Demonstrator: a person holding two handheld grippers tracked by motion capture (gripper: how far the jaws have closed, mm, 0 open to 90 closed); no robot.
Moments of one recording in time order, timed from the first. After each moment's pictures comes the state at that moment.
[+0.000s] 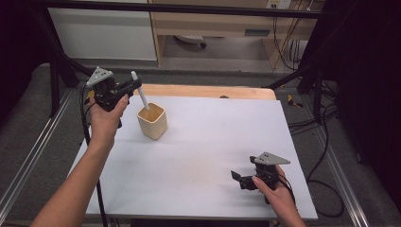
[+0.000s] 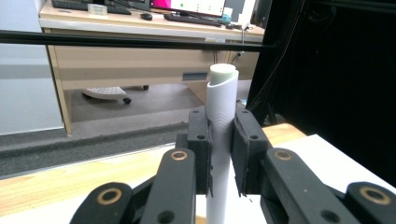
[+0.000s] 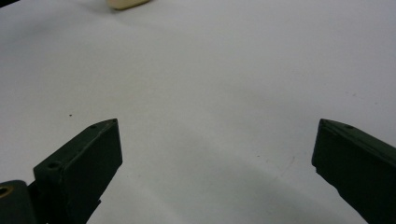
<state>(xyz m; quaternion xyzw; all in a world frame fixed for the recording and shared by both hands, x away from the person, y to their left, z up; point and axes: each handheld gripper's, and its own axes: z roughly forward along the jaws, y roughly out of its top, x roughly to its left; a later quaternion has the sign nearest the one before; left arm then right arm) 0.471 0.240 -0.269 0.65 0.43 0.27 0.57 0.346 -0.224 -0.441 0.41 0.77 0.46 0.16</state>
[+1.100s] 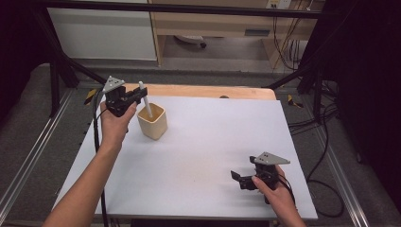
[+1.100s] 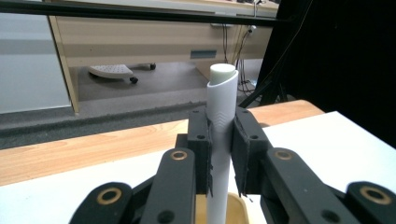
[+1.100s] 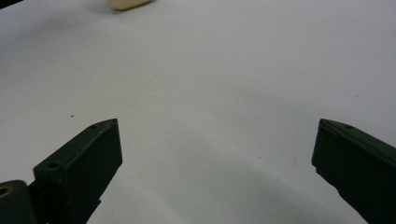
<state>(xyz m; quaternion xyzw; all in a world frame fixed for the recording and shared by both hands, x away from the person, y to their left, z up) 0.489 0.228 -0.310 0.67 0.45 0.27 0.53 0.346 -0.222 -0.441 0.41 0.77 0.46 0.16</state>
